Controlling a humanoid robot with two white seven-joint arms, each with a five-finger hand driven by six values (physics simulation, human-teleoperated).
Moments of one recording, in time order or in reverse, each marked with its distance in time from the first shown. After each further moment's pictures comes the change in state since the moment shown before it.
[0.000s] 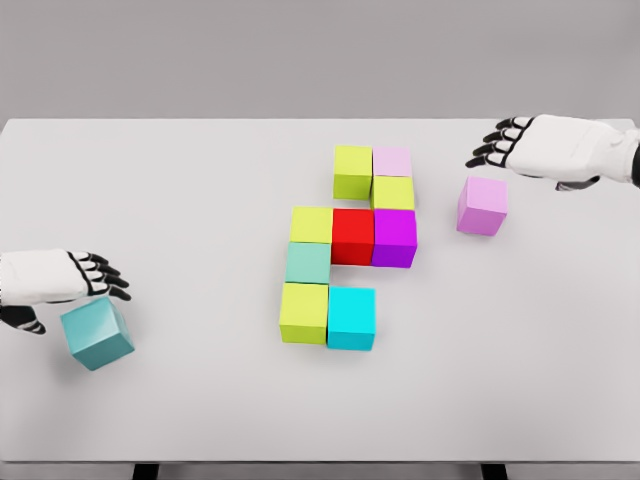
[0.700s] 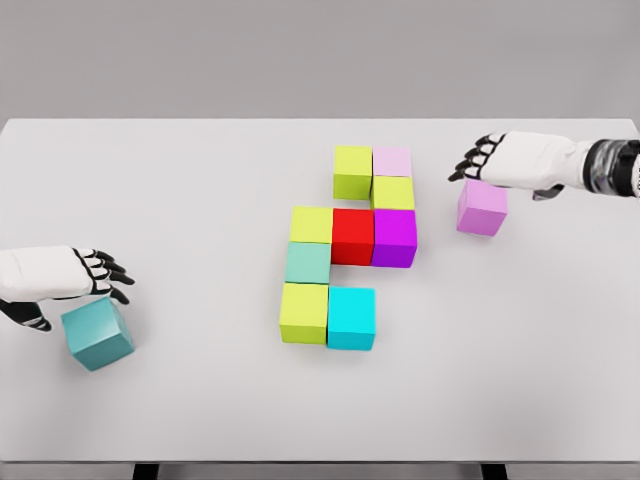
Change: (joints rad) left arm -0.001 -0.013 0.018 0.000 -0.004 -0.003 -0.022; right arm -0.046 0.115 0.079 0.132 0.113 0.000 0.000
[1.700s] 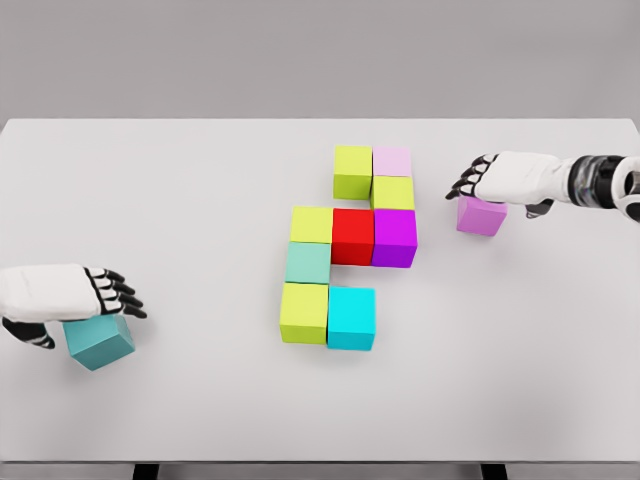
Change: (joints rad) left arm 0.018 0.033 -0.008 -0.098 -0.008 -0.009 -0.022; right arm 0.002 0.042 0.042 0.091 0.019 0.000 0.000
